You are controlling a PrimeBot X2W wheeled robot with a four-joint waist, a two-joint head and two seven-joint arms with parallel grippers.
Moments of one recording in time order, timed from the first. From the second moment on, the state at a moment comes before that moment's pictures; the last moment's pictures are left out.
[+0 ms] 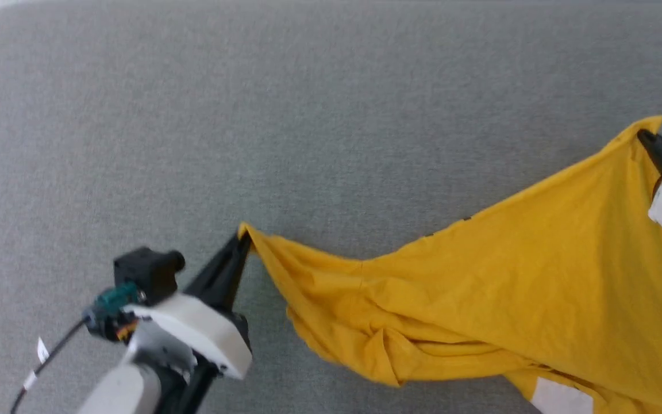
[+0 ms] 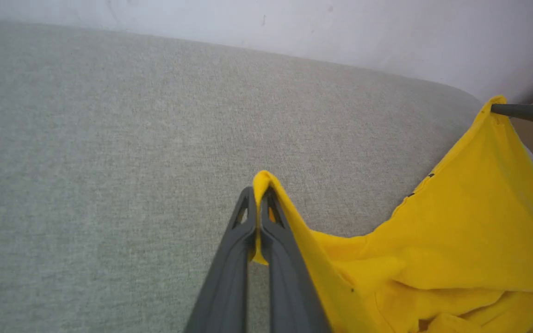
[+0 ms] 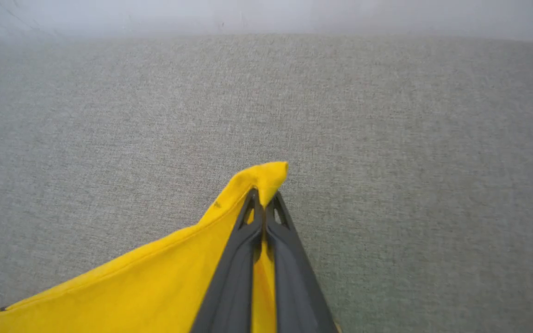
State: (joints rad) left arm -0.11 0.38 -0.38 -0.22 -0.57 0.13 0.15; right arm -0.52 -0.41 -0.04 0.29 0.48 0.13 0.55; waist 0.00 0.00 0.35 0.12
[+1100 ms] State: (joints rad) left arm -1.06 0.48 -0.30 0.20 -0.54 -0.01 0.37; right arm -1.03 -0.29 -0.01 0.34 0.36 0.13 0.50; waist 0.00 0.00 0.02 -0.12
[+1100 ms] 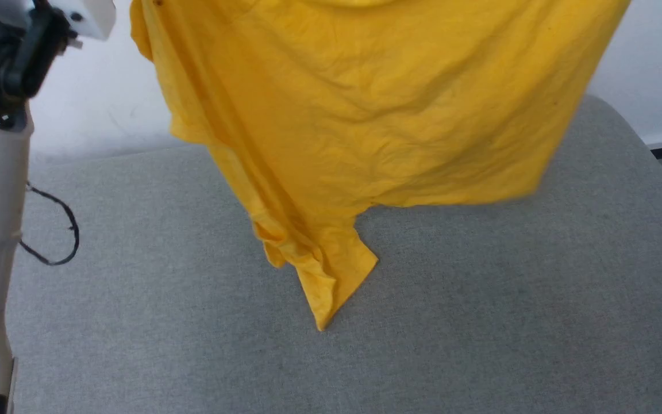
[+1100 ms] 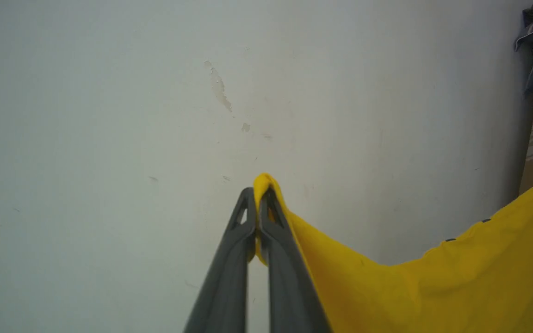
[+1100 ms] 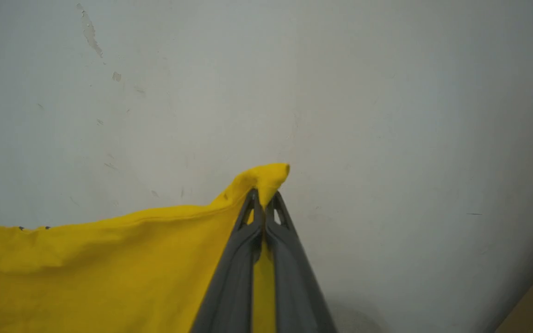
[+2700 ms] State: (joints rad) left arm -1.33 0.48 -0.36 0.34 -0.43 -0.07 -0.04; right arm -1.25 -0.44 0.23 0.41 0.50 0.13 0.22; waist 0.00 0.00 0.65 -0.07
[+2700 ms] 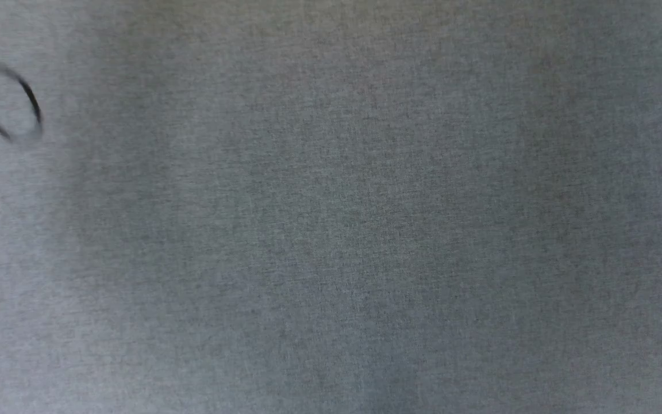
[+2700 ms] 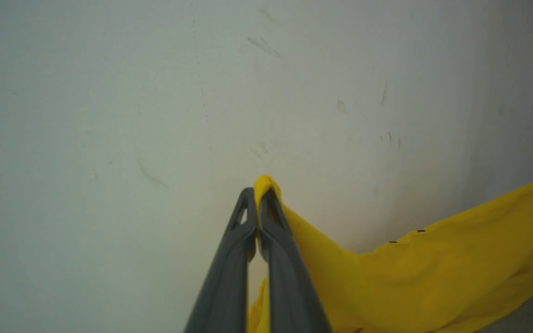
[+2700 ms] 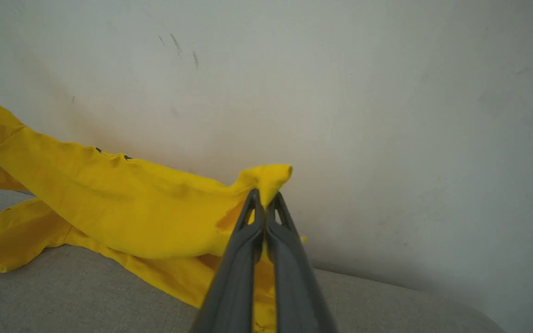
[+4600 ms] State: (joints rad) left arm 0.38 0.71 -0.43 -0.34 -0.91 0.32 0.43; right arm 0.39 -0.30 -0.17 -0.03 0.52 0.13 0.50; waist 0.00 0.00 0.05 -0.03
